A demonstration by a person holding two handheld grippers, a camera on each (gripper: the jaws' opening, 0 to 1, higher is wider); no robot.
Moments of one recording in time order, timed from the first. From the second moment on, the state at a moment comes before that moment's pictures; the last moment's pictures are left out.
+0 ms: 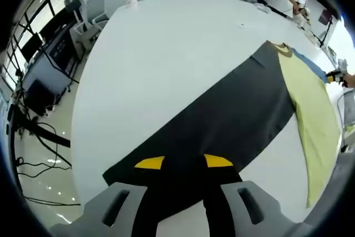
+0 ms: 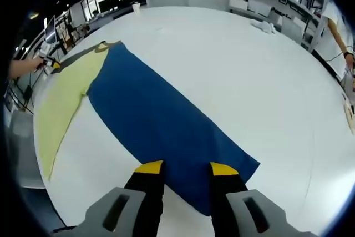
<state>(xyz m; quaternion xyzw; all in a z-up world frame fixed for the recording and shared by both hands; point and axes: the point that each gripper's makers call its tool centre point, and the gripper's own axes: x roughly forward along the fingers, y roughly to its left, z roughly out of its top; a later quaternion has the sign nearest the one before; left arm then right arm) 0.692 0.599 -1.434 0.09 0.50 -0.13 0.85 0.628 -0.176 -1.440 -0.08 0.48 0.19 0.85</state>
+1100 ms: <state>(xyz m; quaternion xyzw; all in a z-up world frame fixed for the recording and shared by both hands) 0.700 0.613 -1.434 0.09 0.50 -0.12 0.85 0.642 -0.201 -1.443 -0.09 0.49 0.16 0.86</state>
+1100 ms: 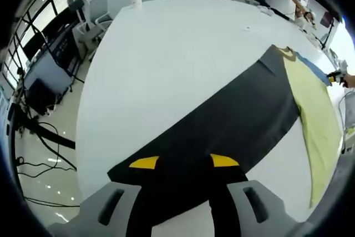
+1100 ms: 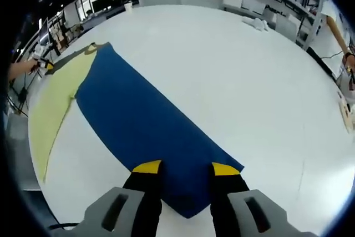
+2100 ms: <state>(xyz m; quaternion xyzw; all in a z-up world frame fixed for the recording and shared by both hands) 0.654 0.650 -1.434 0.05 0.51 -0.07 0.85 0.627 -0.199 -1.442 -0.08 0.49 0.15 0.86</state>
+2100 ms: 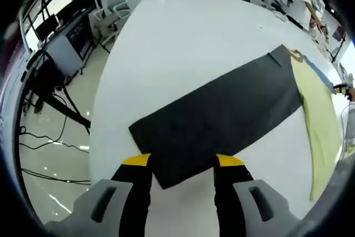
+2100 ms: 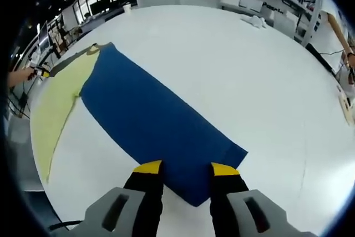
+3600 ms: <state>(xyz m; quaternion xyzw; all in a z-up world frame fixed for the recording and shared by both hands) 0.657 0.636 -1.432 0.07 0.51 -0.10 0.85 0.605 -0.221 -1.440 -0.10 0.49 0.16 0.85</state>
